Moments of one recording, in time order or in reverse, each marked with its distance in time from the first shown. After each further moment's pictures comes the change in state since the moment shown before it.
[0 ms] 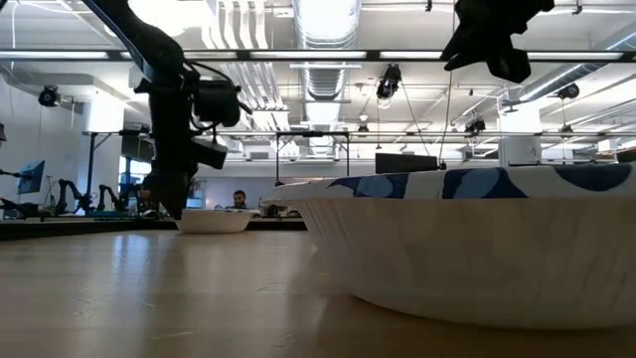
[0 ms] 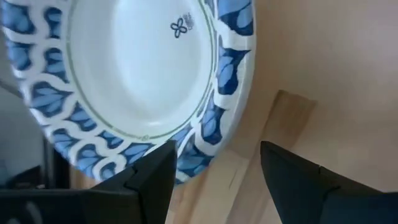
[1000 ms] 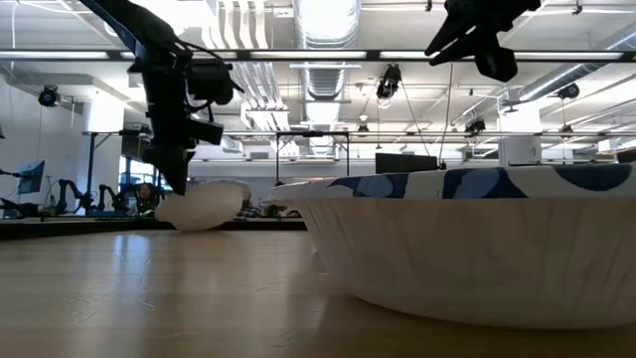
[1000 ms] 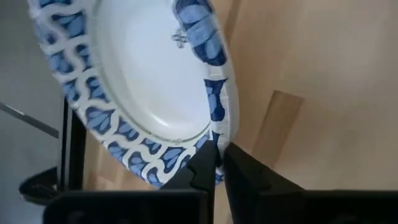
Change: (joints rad) left arm 0.045 -0.119 0.047 -0.091 0.076 0.048; right arm 0.006 0.046 0.013 0.083 0.002 0.032
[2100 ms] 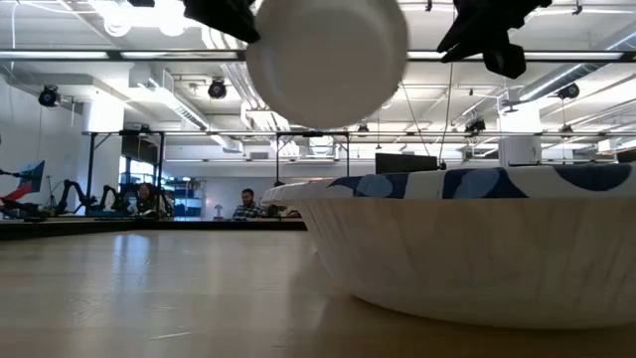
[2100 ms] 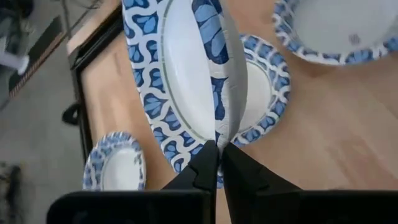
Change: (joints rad) left arm -0.736 -0.058 0.359 0.062 0.084 0.185; right arm 0.006 -0.047 0.000 -0.063 -0.008 -0.054
